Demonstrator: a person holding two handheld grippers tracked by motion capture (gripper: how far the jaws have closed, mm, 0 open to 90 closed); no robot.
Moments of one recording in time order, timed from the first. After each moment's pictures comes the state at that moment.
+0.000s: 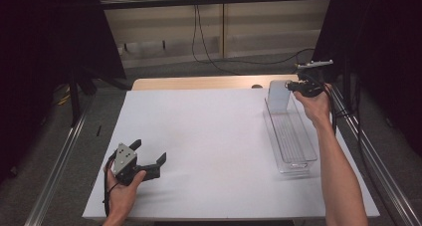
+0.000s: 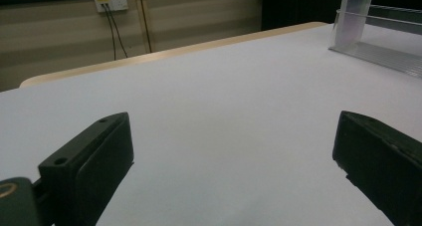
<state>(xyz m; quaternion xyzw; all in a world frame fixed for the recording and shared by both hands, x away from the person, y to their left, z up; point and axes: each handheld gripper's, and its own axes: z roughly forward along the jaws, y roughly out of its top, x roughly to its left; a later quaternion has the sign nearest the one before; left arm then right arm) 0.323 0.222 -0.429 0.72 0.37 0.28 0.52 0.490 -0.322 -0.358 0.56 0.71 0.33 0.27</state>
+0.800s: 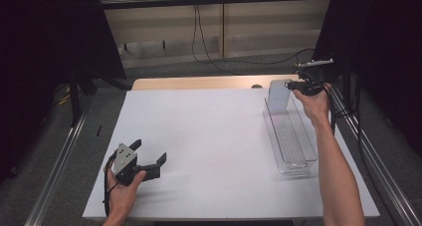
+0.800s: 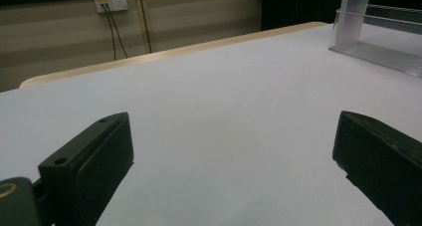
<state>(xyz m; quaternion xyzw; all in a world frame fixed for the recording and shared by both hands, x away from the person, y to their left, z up) 0.323 0.222 -0.429 0.72 0.37 0.28 0.52 0.495 -0.323 -0.359 0.57 0.71 0.33 0.26</state>
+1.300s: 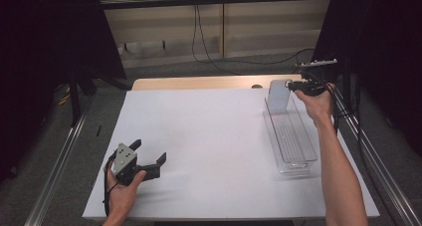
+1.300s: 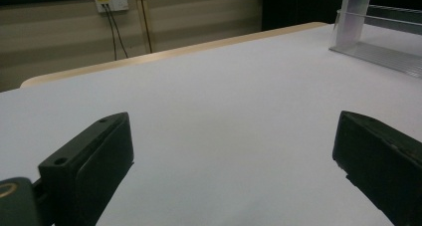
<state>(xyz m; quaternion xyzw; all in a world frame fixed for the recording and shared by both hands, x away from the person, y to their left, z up) 0.324 0.221 -0.429 0.72 0.37 0.28 0.52 0.490 -0.328 -0.356 0.58 0.70 0.33 0.26</state>
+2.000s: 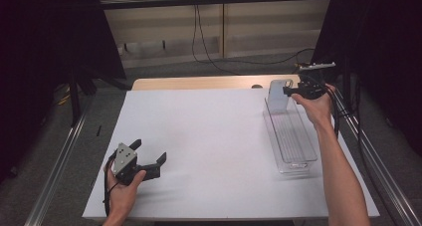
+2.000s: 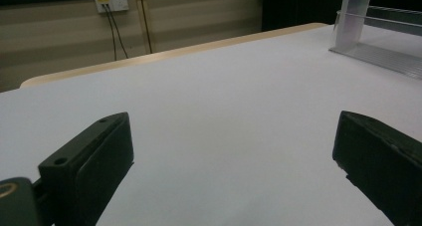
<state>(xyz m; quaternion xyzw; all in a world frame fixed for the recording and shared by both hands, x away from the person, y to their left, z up) 0.324 0.221 -0.429 0.72 0.37 0.28 0.52 0.483 -0.323 -0.360 0.57 0.71 0.33 0.26</state>
